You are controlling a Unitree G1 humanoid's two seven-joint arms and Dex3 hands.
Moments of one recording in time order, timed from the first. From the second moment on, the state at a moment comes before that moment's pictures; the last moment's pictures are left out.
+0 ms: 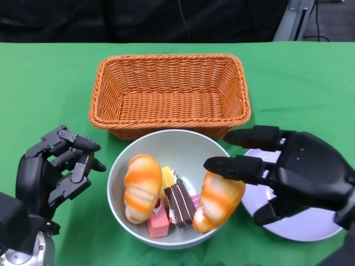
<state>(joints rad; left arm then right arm) -0.28 0.02 0.24 0.73 -0.24 -0.72 -0.33 -0.33 -0.46 0.24 0.21 -0.98 -0.86 -0.20</state>
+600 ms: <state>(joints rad) -0.28 0.01 0.23 0.73 -0.23 -0.73 -0.33 -0.51 -0.44 0.52 0.55 -1.08 -0.90 -0.61</state>
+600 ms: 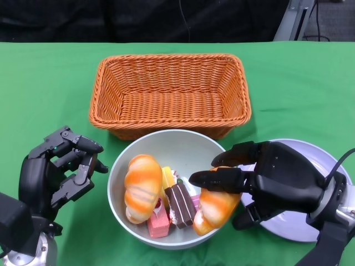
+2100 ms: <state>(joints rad) -0.28 0.02 0.23 0.77 -0.21 -0.75 -0.32 -0.54 -0.41 0.54 0.65 -0.92 -1.05 -0.64</state>
